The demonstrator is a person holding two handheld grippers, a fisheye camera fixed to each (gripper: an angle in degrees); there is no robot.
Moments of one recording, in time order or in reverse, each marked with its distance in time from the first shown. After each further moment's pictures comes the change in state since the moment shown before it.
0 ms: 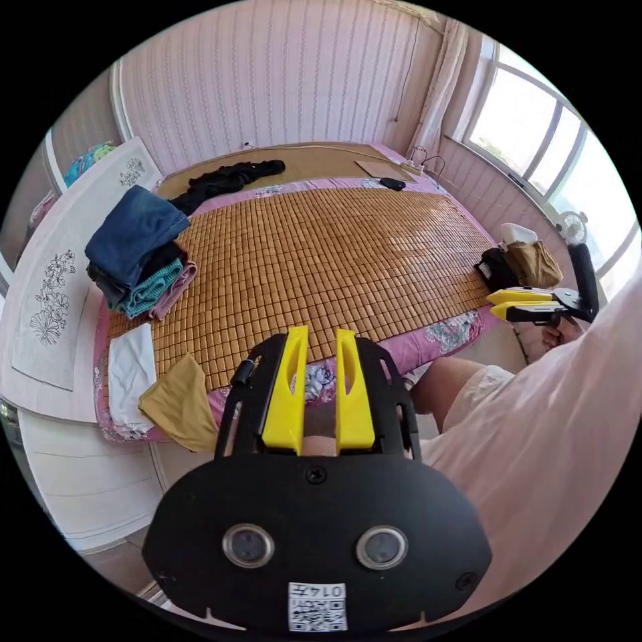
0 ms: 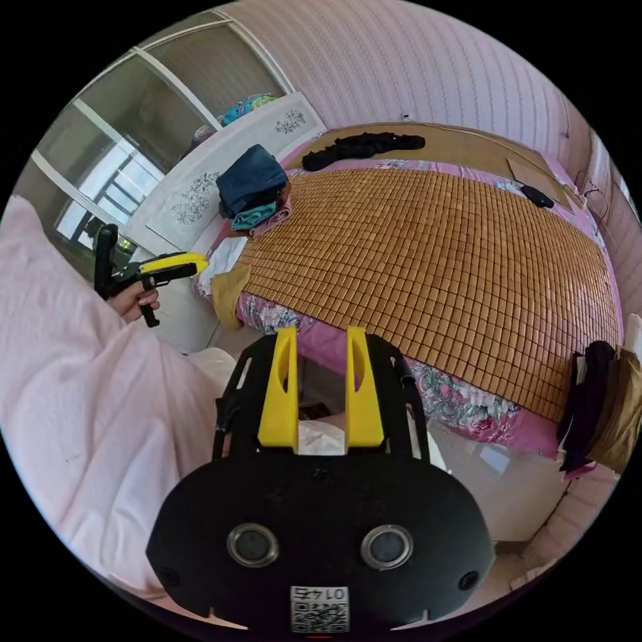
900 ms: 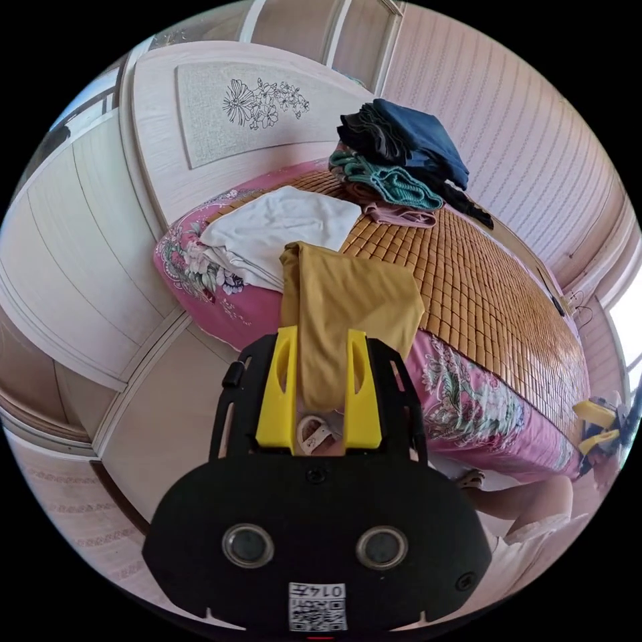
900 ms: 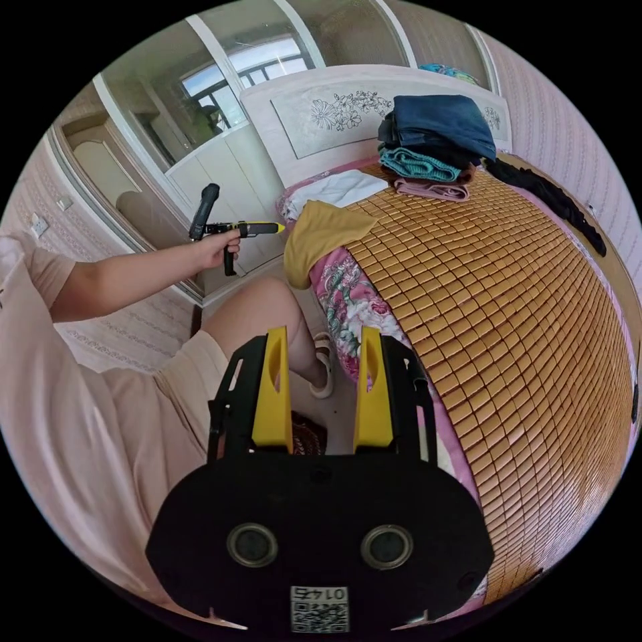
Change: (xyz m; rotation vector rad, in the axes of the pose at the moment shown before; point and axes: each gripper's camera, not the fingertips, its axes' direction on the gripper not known) left arm -0.249 0.252 0.158 0.185 -0.262 -0.740; right arm -0.072 -0.012 0.273 -0.146 -0.163 -0.627
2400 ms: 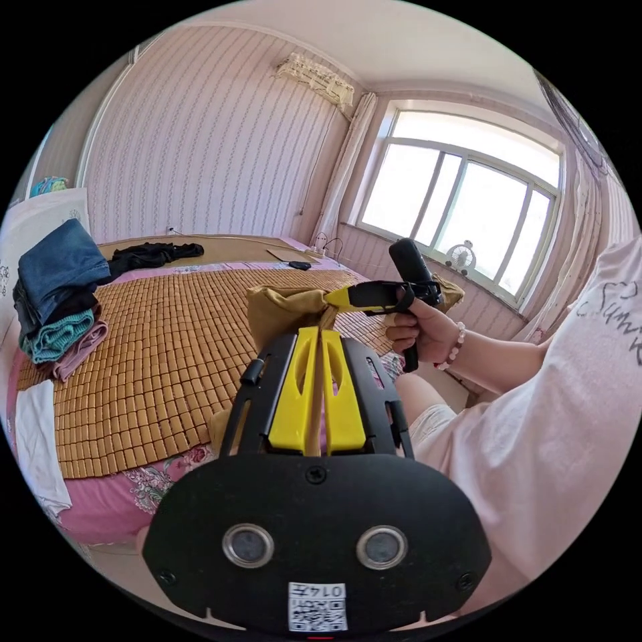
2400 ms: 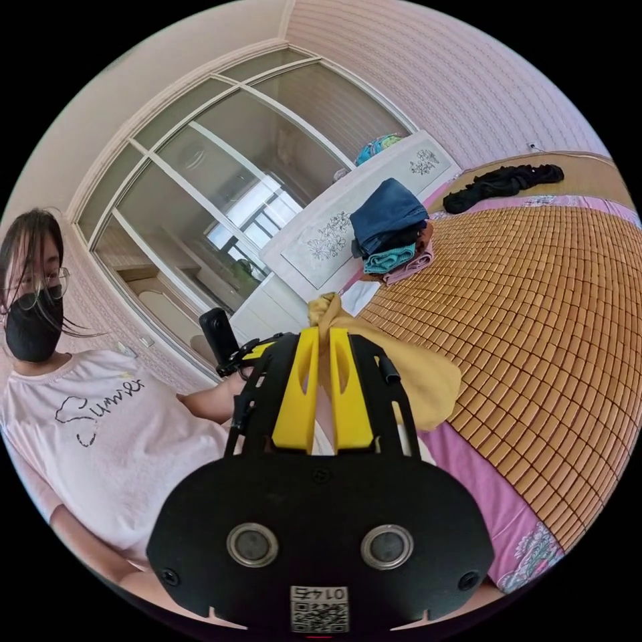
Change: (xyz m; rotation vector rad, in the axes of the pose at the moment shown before) left arm 0.280 0.011 -0.135 0.176 0.847 0.780; right arm 0.177 0.133 -0.198 0.558 -0.369 0.274
